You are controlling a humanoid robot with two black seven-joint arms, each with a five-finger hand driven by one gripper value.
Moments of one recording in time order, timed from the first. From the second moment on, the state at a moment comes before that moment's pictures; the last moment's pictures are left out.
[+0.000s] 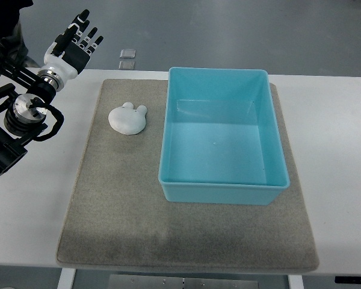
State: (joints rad) left arm -0.93 0.42 -0.47 -0.78 -0.59 -0.15 -0.30; right arm 0.00 0.00 0.06 0.10 -0.11 0.20 0.03
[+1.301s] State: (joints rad) left arm -0.93 0.42 -0.46 -0.65 -0.52 -0.22 -0.30; right arm 0.00 0.00 0.06 0.10 -0.11 0.20 0.03
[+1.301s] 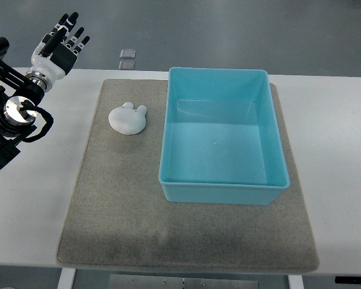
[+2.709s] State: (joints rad) left arm -0.92 0.59 -0.42 -0.81 0.96 -0.21 -0.53; right arm 0.00 0.00 0.06 0.10 -0.11 0.20 0.03
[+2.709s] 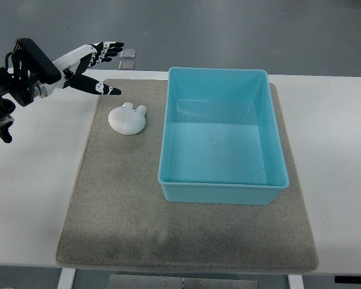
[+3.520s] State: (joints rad) left arm -0.90 0.59 -0.20 -0.82 1.25 0.07 -0.61; right arm 0.00 0.00 0.06 0.10 -0.11 0.20 0.03
